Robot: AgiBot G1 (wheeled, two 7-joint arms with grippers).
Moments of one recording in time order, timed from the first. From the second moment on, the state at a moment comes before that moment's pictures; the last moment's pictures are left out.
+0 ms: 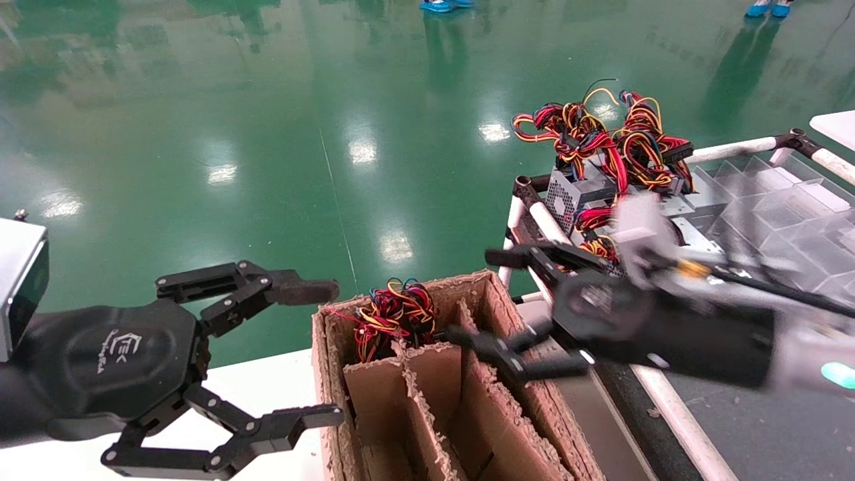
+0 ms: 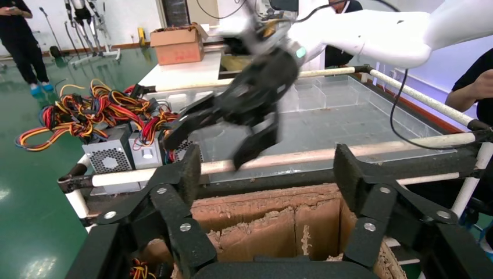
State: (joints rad) left arm -1.08 0.61 0.28 -1.28 0.73 1.49 -0.19; right arm 1.20 -0.82 -0.44 1.15 -1.03 -1.25 0.30
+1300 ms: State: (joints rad) left arm -1.08 0.61 0.28 -1.28 0.73 1.49 -0.18; right arm 1.33 -1.12 -0.58 0.78 -1.26 -1.10 0.25
